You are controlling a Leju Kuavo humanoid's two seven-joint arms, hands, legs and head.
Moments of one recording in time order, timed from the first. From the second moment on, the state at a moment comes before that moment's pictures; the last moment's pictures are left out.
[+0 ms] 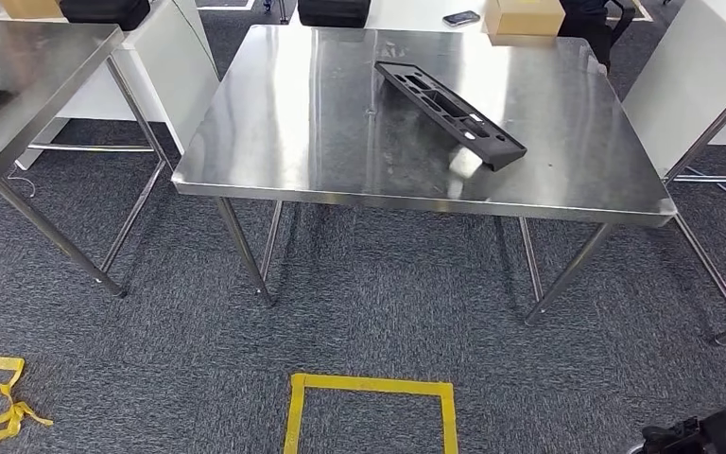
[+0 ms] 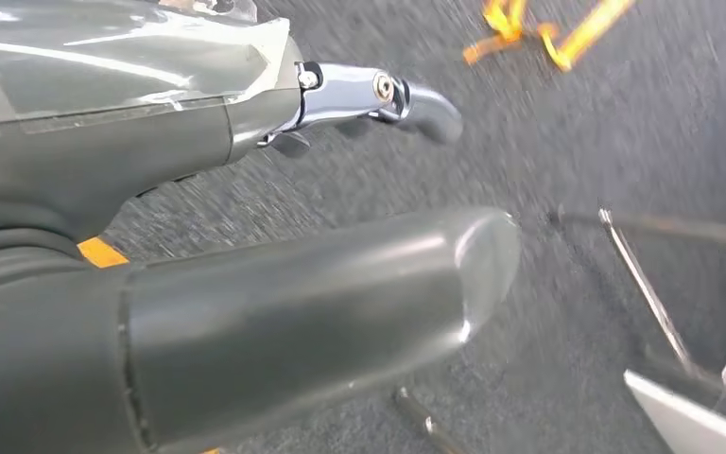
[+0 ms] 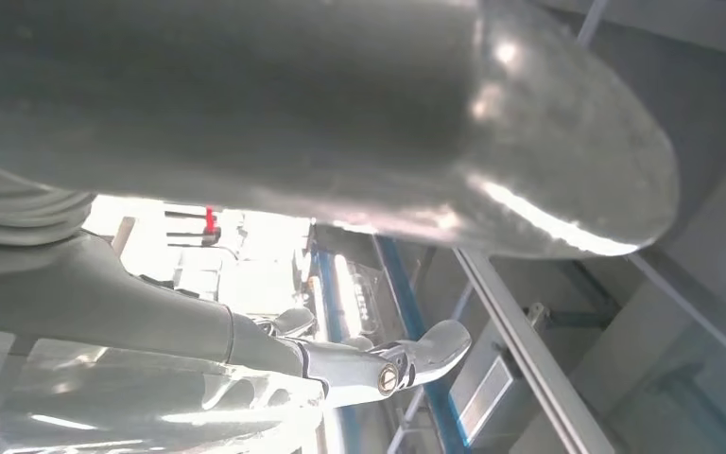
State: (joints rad) left arm 0.06 -0.35 1.19 -1.16 -0.07 -0.17 -0.32; right arm 0.14 -0.01 -0.11 -2.19 0.11 -0.69 -0.68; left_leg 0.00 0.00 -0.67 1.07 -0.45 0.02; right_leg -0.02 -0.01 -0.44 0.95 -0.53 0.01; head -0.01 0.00
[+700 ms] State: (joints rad) left arm 0.15 -0.35 1.06 -1.18 0.04 -0.07 -0.30; right arm 0.12 -0.07 -0.07 -2.14 0.07 -0.69 -0.70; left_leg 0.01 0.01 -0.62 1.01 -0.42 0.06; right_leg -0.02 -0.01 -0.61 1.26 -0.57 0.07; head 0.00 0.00
